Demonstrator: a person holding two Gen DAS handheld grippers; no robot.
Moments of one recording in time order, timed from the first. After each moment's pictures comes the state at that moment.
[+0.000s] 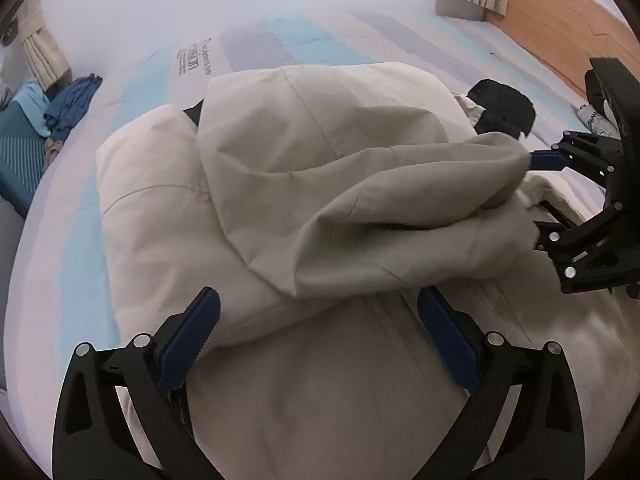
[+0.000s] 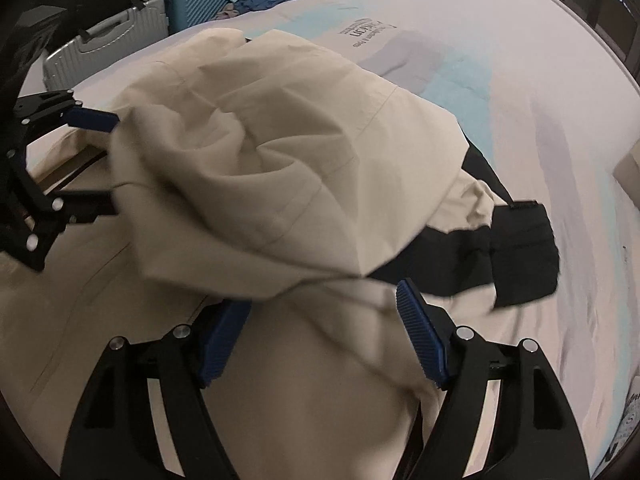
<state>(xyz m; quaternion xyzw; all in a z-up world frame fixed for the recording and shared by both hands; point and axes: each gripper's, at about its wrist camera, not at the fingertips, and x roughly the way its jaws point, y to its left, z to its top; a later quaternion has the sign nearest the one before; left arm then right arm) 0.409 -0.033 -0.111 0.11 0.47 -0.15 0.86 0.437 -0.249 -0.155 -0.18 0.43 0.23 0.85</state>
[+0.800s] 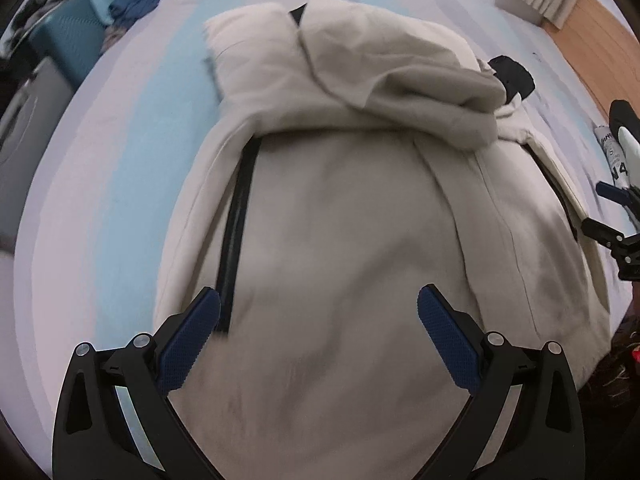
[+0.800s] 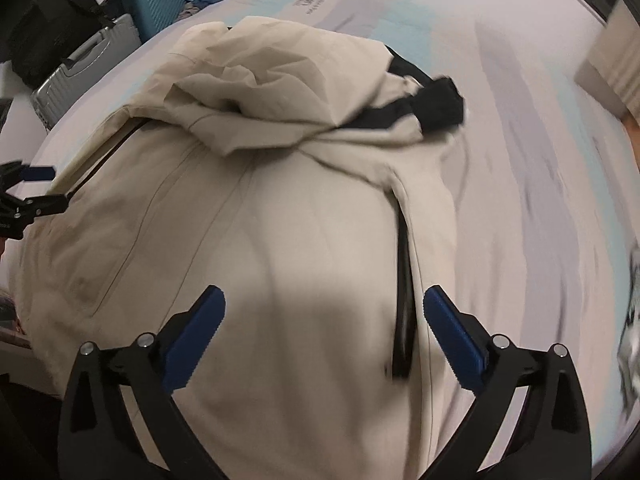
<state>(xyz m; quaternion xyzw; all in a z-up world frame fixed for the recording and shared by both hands) 0.270 0.038 -0.077 0.02 0.58 -0.06 0.81 0.305 -0.317 -0.115 -0.09 0.52 0.15 0.84</state>
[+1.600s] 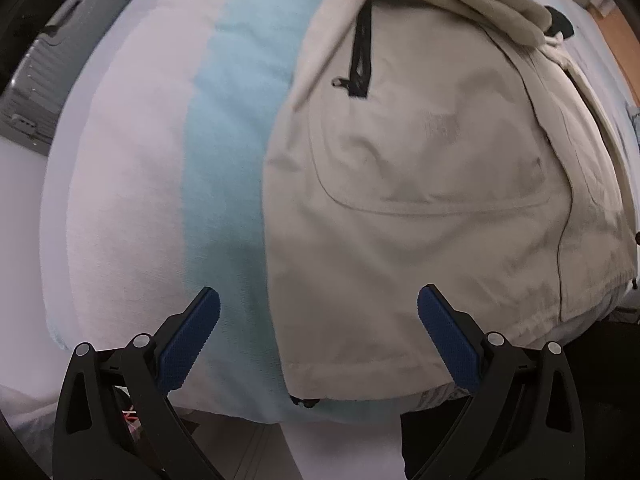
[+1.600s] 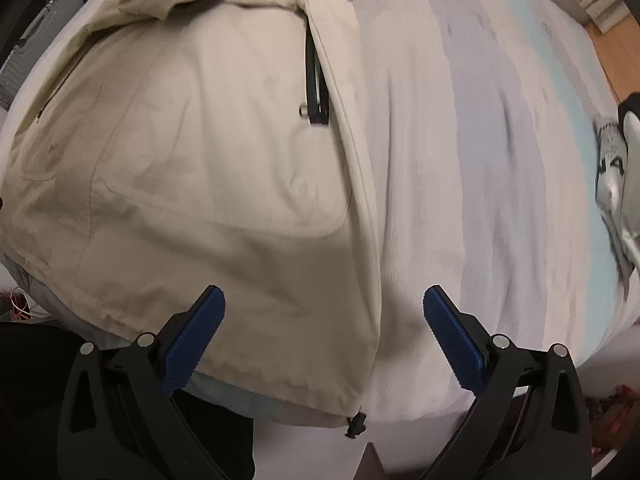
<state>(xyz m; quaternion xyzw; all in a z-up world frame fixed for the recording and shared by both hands) 0.140 0.131 -0.105 0.02 0.67 0.00 0.75 0.195 -0.394 -0.156 -0.08 0.65 0.06 0.75</state>
